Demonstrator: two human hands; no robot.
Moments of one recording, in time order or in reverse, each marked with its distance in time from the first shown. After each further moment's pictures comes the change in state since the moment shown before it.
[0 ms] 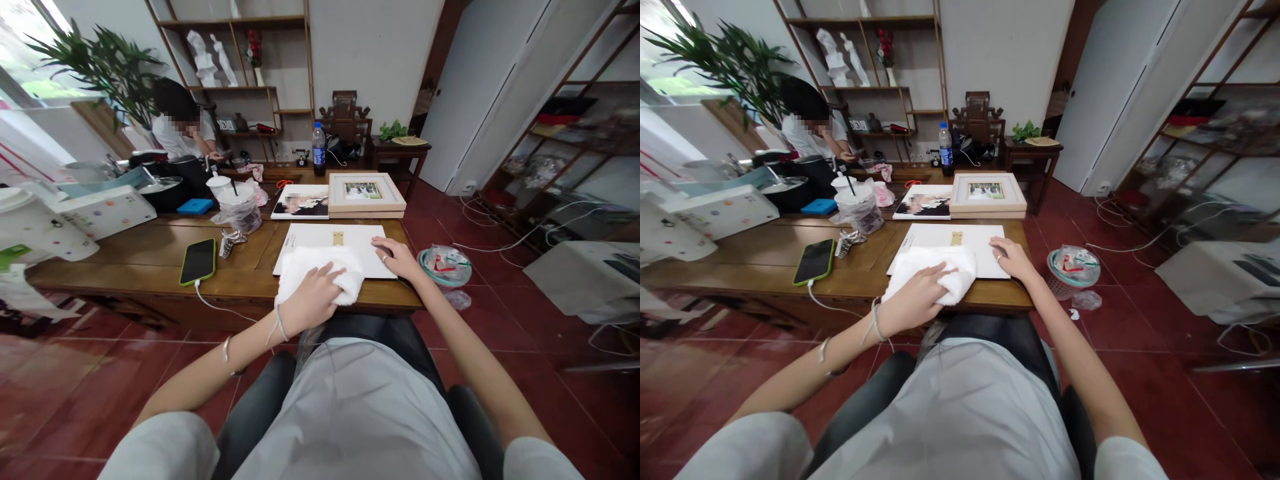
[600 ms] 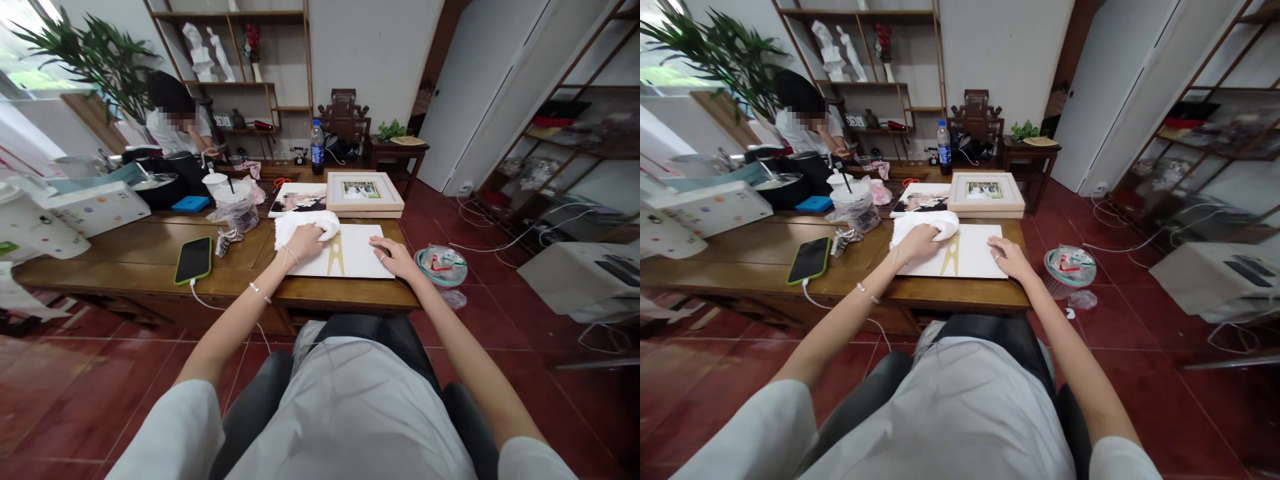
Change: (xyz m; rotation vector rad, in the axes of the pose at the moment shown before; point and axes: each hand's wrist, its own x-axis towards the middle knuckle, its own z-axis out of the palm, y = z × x) left_hand 0.087 -0.105 0.019 0.025 0.036 -0.355; right_hand -0.001 0.001 0.000 0.019 -0.008 0.019
